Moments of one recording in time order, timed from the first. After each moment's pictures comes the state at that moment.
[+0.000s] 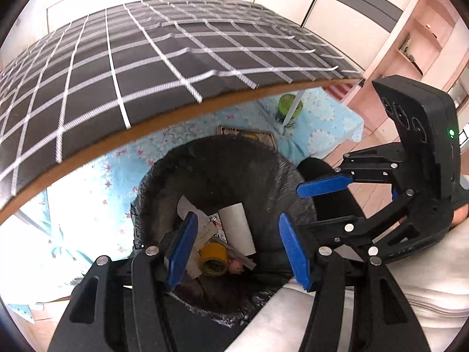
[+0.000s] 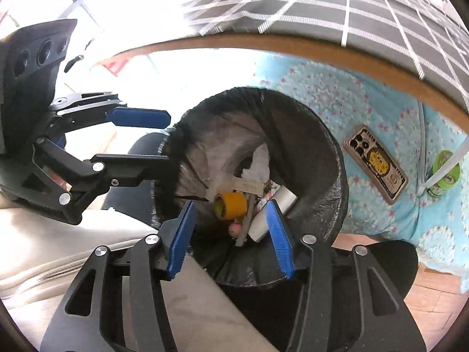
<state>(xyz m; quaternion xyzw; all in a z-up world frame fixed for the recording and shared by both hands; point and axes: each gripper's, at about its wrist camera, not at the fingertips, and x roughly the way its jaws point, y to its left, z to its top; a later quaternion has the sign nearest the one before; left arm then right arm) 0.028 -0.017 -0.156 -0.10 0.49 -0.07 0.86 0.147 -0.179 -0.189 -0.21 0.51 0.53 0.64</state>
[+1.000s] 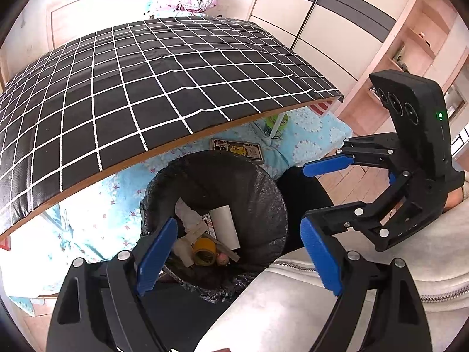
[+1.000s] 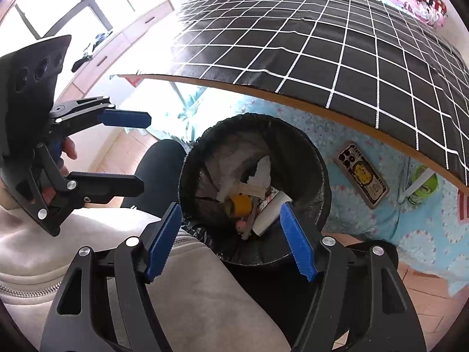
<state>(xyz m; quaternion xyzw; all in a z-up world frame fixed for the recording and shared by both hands) 0.002 -0.025 -0.103 -0.11 0.48 -0.07 0.87 0.134 -0.196 -0.128 -0.23 0.49 0.53 0.65</state>
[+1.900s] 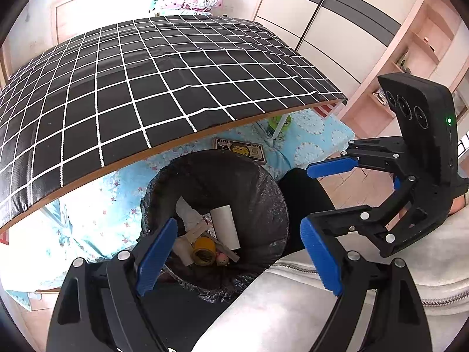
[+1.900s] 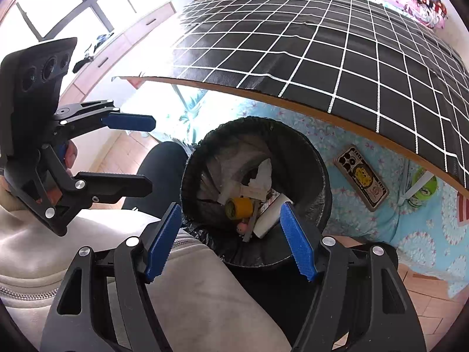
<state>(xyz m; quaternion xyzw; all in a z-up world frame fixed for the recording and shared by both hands) 0.003 -0.024 -0.104 -0.12 0.48 -0.06 0.87 0.131 -0.194 -0.123 -0.23 0.49 0.54 0.65</state>
